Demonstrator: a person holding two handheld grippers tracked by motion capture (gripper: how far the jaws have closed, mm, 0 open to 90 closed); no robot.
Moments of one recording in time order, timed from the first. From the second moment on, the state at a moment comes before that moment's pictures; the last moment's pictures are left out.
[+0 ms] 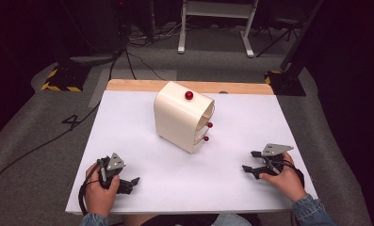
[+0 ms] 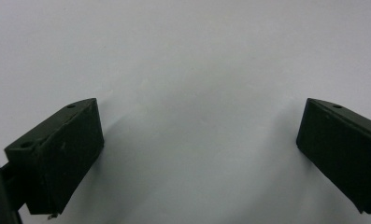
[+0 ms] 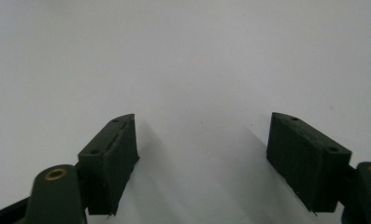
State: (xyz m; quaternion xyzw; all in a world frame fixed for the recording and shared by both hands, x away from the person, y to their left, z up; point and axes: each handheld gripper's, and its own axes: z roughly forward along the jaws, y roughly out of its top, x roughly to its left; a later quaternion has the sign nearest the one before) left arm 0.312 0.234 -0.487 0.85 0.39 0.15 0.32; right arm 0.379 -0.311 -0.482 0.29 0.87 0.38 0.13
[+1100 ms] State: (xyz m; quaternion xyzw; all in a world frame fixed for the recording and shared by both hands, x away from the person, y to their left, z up) left arm 0.313 0.235 -0.486 0.85 0.39 0.15 0.32; right arm 0.372 -0.300 -0.434 0.25 0.83 0.48 0.15
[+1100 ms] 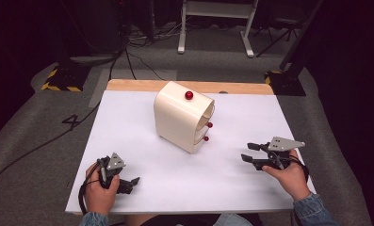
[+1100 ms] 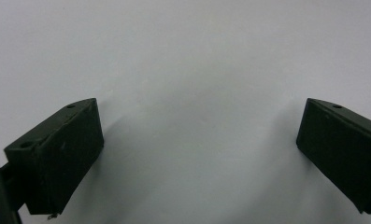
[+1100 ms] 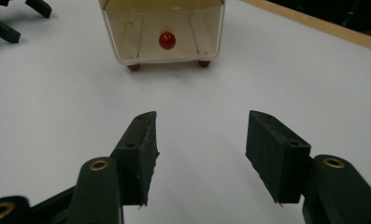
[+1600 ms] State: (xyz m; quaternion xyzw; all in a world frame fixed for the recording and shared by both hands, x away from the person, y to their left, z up) left arm 0.312 0.235 -0.487 0.85 0.39 0.15 0.32; right arm 0.386 -0.263 -0.404 0.21 0.81 0.52 0.14
